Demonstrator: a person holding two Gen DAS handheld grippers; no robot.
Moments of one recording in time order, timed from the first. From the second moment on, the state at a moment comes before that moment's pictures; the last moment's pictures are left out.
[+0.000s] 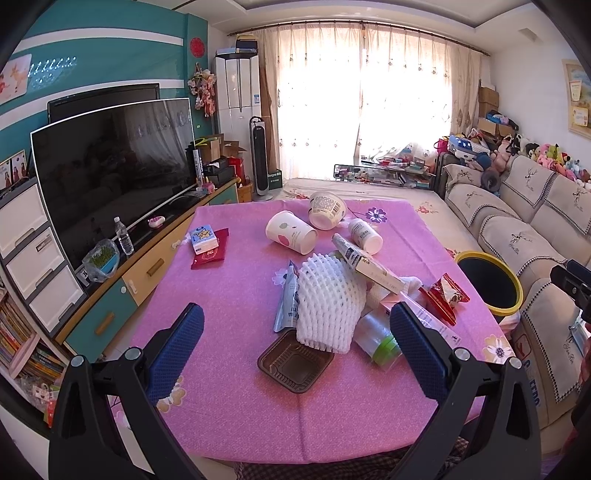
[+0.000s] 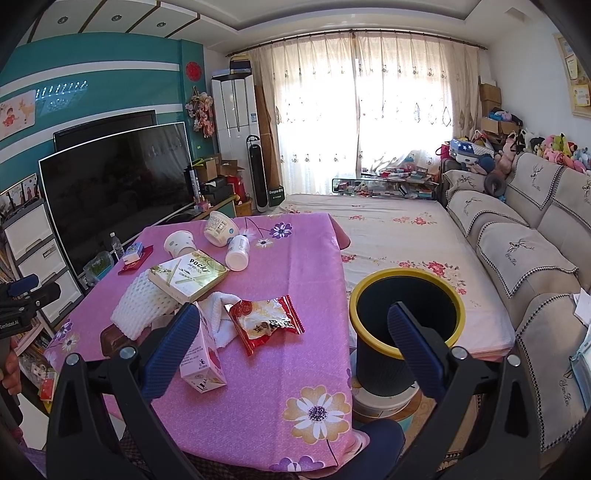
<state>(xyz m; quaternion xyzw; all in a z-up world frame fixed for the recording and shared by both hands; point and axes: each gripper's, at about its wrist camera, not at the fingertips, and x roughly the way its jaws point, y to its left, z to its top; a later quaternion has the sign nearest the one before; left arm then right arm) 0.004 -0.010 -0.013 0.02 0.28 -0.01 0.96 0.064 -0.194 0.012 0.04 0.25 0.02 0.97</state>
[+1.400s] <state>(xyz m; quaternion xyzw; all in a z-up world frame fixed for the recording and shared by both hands) 0.064 -0.005 -0.043 0.02 0.32 -0.01 0.95 0.217 -0.171 -0.088 -0.04 0.44 0.17 0.88</state>
